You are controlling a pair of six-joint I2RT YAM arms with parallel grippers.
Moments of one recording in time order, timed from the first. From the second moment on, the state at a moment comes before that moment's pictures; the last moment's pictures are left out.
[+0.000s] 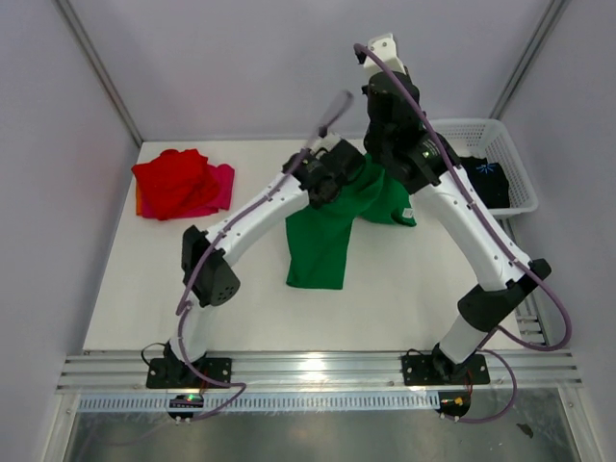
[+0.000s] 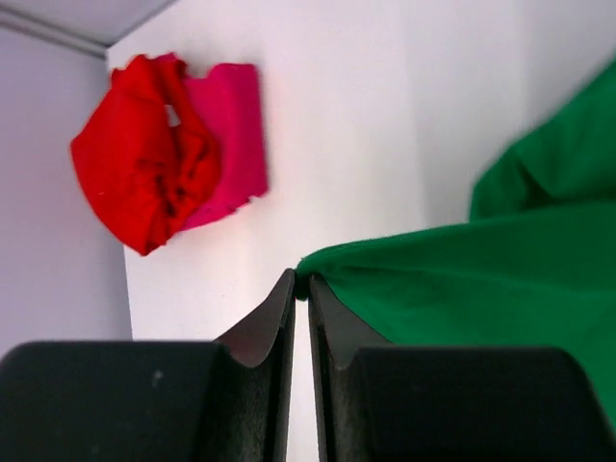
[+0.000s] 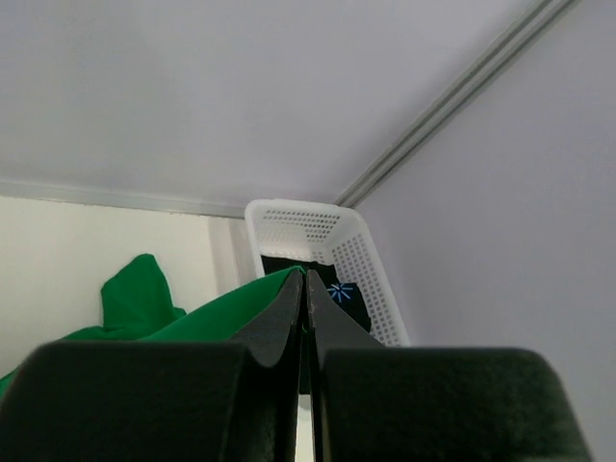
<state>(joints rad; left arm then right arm) -0.87 2.12 2.19 -1.17 -0.88 -0.23 0.66 1.67 2.08 -0.50 0.96 -0.42</state>
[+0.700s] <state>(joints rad) -0.69 1.55 2.36 -1.08 -0.99 -0.27 0.65 1.44 2.05 -0.39 1.16 -0.54</state>
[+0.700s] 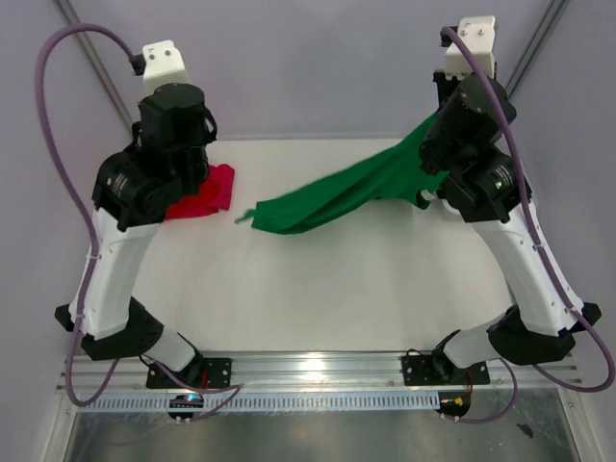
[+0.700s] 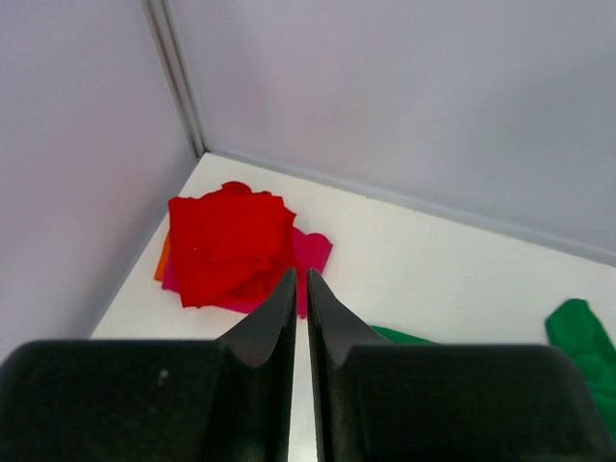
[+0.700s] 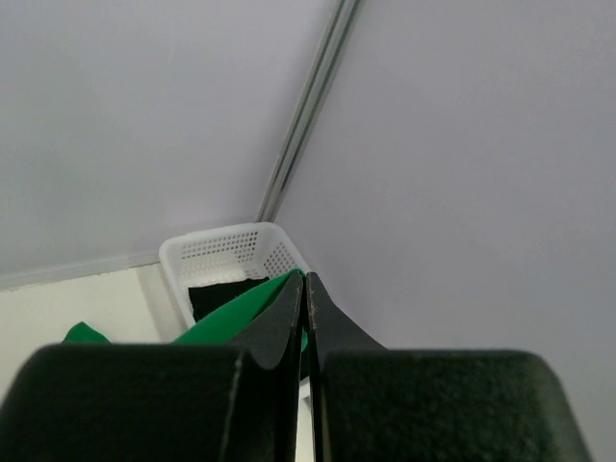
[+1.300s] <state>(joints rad) -0.69 1.50 1.75 -0.86 -0.52 -0.31 0.68 1.40 2.03 -0.41 1.21 -0.53</state>
